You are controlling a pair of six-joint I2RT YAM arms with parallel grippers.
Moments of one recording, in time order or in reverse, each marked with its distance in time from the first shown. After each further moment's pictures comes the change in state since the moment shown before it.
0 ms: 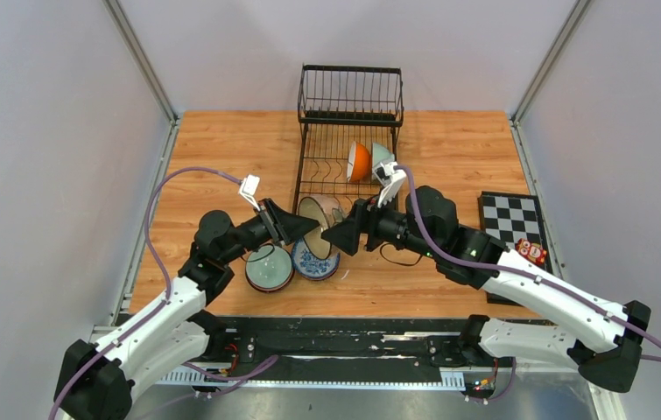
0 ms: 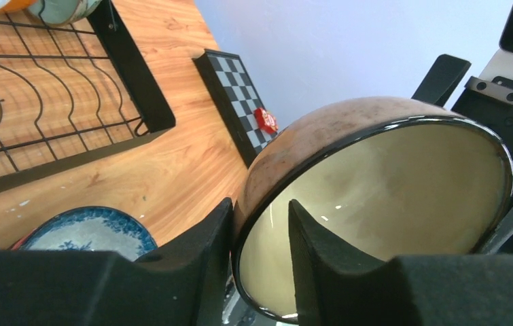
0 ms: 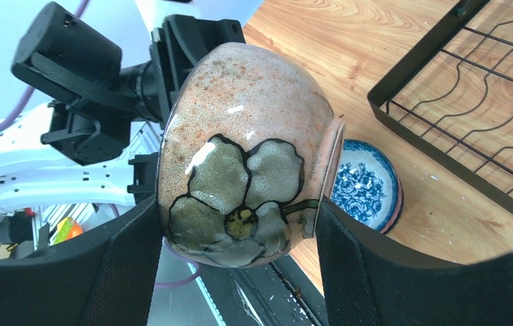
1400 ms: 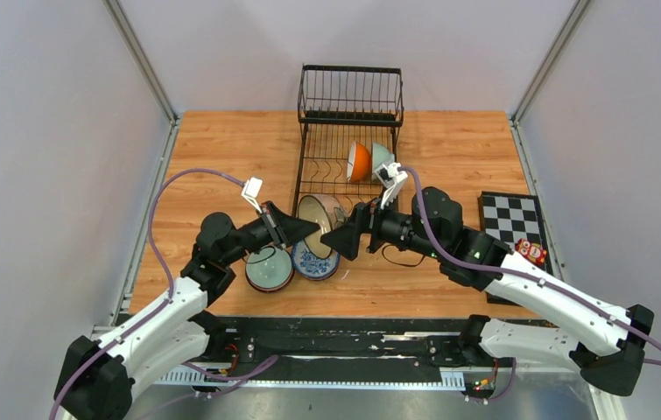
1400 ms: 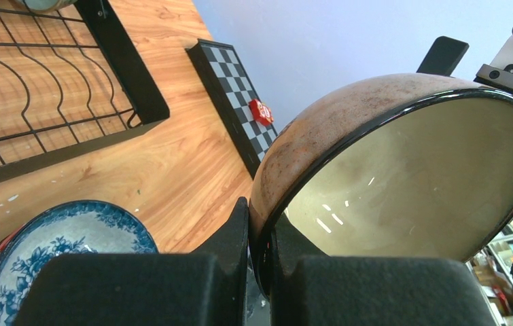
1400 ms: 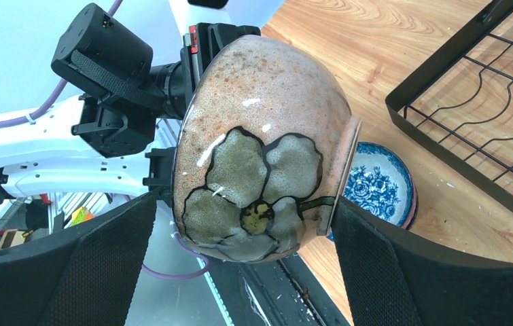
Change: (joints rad) left arm -0.006 0.021 -0.022 0.060 0.026 -0.024; right arm -0.014 -0.027 -0.019 0.016 -0.058 -0.004
